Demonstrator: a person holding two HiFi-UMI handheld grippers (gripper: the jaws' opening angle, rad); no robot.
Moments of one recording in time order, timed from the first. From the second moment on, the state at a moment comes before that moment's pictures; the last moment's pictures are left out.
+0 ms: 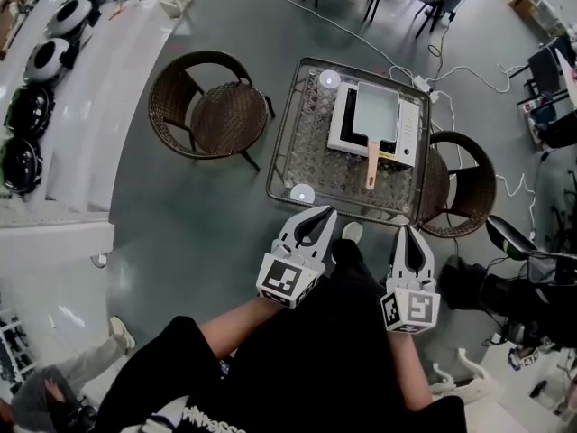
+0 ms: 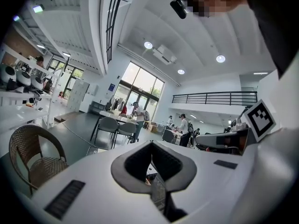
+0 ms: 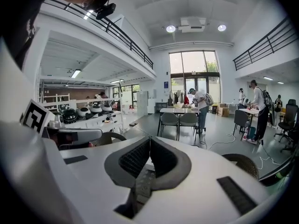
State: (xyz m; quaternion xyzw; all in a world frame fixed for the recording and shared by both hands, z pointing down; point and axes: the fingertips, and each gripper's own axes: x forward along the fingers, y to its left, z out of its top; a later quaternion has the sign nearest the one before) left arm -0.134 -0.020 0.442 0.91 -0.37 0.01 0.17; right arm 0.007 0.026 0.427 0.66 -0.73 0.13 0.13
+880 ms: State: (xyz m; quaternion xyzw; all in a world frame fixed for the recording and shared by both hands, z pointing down) left arm -0.053 -0.076 0.462 0.91 -0.37 0.07 0.16; right arm 0.091 -0.057 0.434 0.66 -0.73 0.18 0.07
